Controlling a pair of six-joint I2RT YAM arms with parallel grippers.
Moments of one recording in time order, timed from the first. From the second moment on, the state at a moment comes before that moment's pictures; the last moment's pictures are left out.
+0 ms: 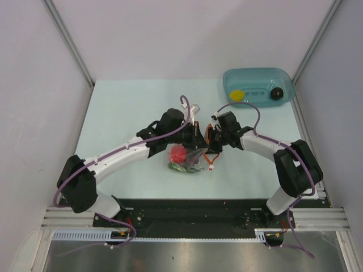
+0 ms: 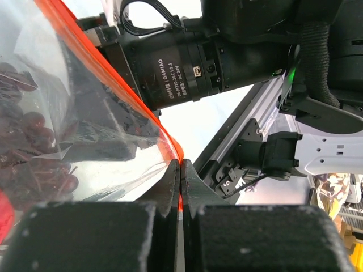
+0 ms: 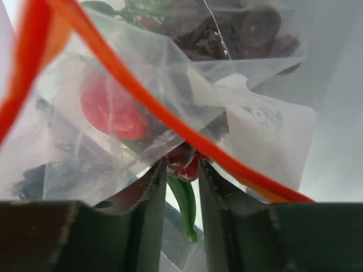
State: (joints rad) left arm -0.80 1.46 1.10 -0.16 0.37 -0.66; right arm 0.51 1.63 0.96 -0.23 -0.48 0.70
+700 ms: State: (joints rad) left arm -0.81 1.49 1.10 -0.16 0.36 -0.66; right arm 0.55 1.72 0.93 -0.08 -0.50 0.75
